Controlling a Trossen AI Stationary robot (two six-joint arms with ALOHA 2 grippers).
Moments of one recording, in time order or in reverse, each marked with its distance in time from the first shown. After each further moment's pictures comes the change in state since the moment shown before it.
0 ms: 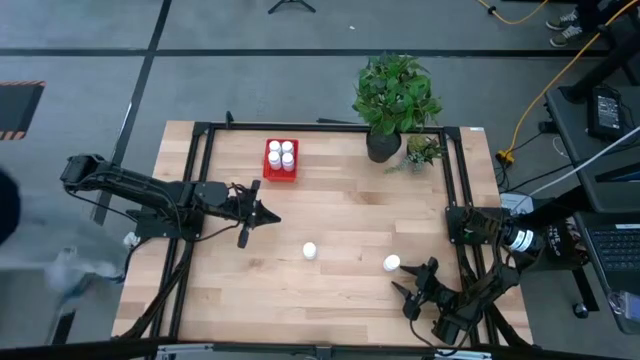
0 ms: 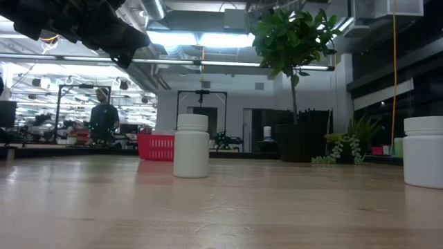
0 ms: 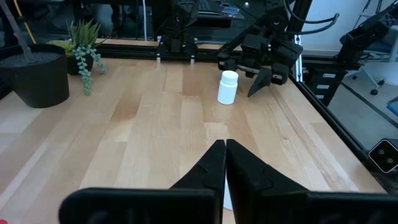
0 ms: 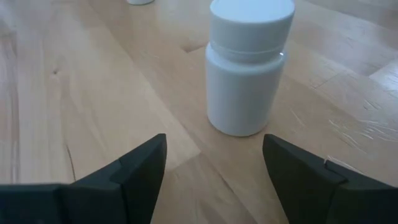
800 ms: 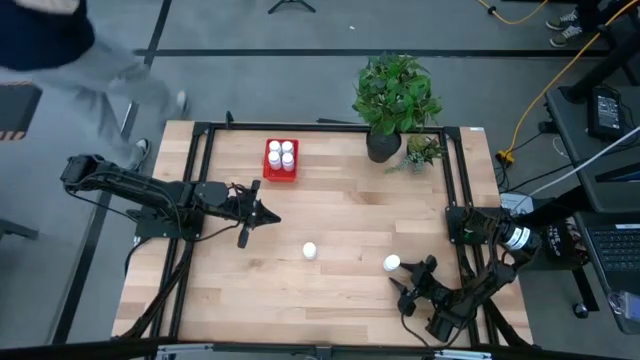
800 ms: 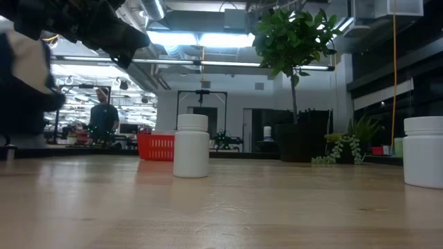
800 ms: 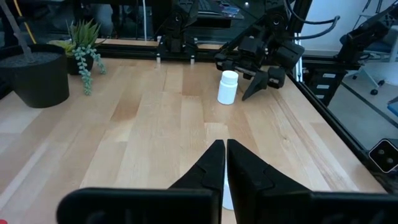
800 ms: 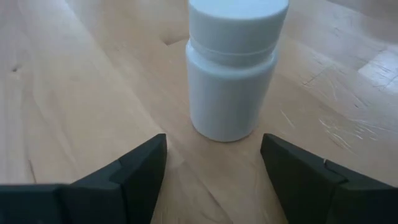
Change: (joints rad) left arm 0.000 0.000 0.000 0.000 0.000 0.000; right arm -0.066 -0.003 0.003 0.002 -0.081 -0.033
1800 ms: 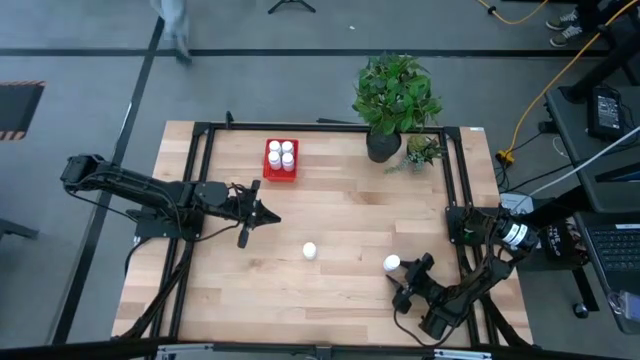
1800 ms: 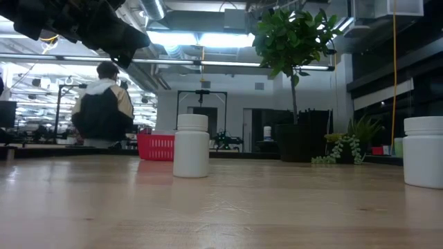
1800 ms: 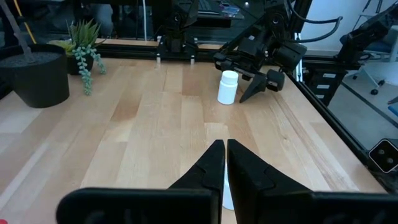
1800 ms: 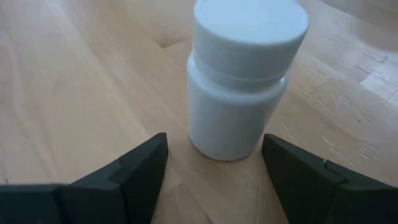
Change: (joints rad) left arm 0.000 0.000 0.000 0.000 0.000 0.000; right arm -0.061 0.001 -0.001 0.014 -0.031 -0.096
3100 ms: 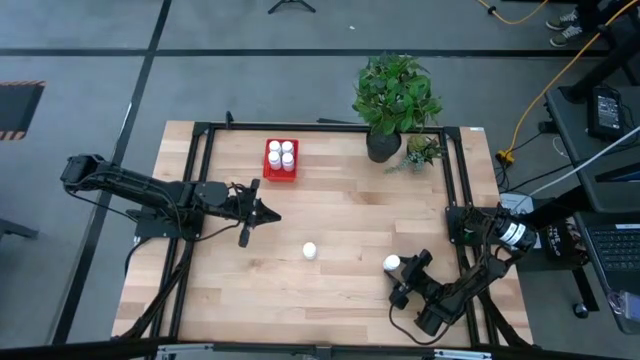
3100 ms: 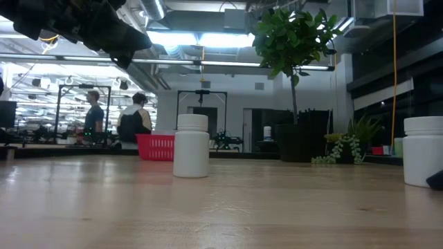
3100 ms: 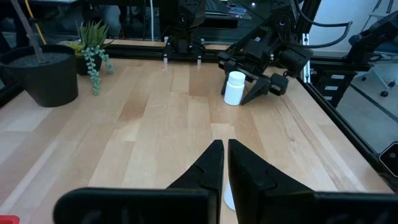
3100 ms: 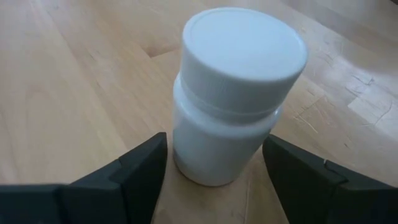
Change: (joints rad) left arm 0.000 0.000 0.000 0.000 -0.029 0.000; right arm -0.028 0.003 -0.001 -0.033 0.000 -0.057
